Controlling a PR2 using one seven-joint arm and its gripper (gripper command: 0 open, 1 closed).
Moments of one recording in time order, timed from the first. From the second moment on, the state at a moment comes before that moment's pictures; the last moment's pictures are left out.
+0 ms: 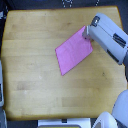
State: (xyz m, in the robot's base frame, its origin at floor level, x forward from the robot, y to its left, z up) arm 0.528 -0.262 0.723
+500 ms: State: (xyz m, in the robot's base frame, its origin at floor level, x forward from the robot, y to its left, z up) arm 0.529 -0.262 0.724
